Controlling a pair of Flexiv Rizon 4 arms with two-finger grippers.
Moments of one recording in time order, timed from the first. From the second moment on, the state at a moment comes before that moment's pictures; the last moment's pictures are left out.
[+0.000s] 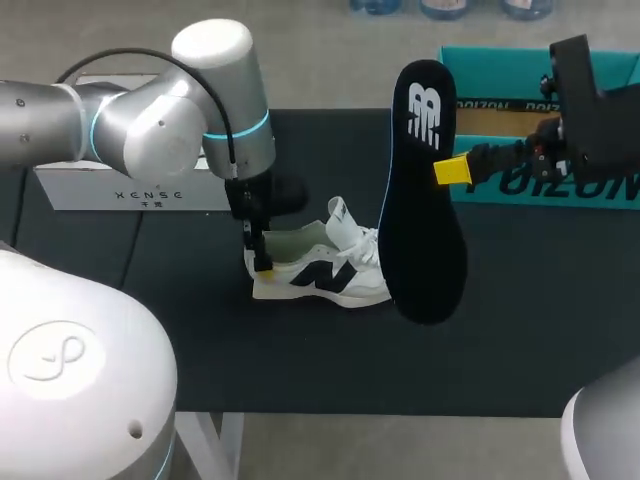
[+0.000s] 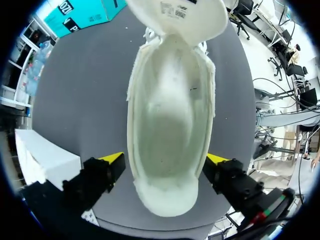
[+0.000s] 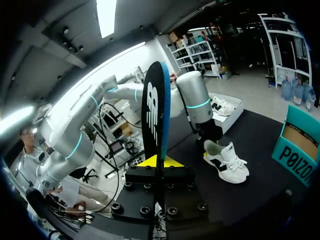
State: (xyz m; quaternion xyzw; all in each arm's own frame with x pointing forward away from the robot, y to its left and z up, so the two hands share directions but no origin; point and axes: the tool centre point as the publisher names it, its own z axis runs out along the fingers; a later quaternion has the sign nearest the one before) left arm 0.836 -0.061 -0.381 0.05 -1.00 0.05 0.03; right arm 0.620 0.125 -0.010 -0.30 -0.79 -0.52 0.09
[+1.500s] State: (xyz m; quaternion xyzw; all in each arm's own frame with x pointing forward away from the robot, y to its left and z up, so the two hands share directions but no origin) left arm 0.813 -0.043 -0.299 0.00 -1.00 0.03 -0.01; right arm 0.620 0.125 -0.011 -0.30 -0.79 -0.52 0.09
